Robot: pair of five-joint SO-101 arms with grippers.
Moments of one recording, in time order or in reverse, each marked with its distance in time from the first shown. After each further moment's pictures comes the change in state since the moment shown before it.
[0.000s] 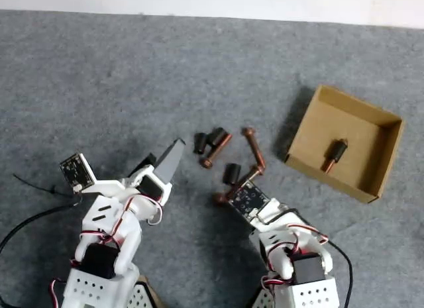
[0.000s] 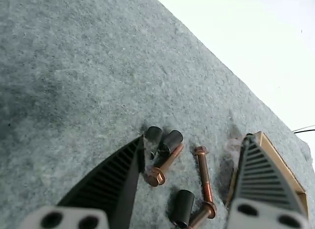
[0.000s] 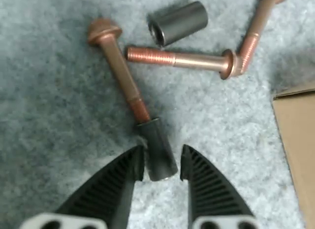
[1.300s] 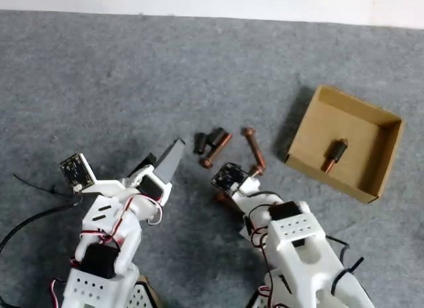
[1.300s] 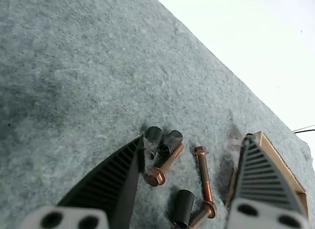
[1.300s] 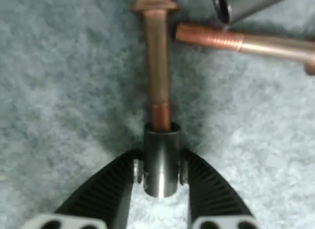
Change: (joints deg) left arm 0.0 0.0 0.0 0.0 0.0; right arm -6.7 69.0 -20.5 -20.7 -4.4
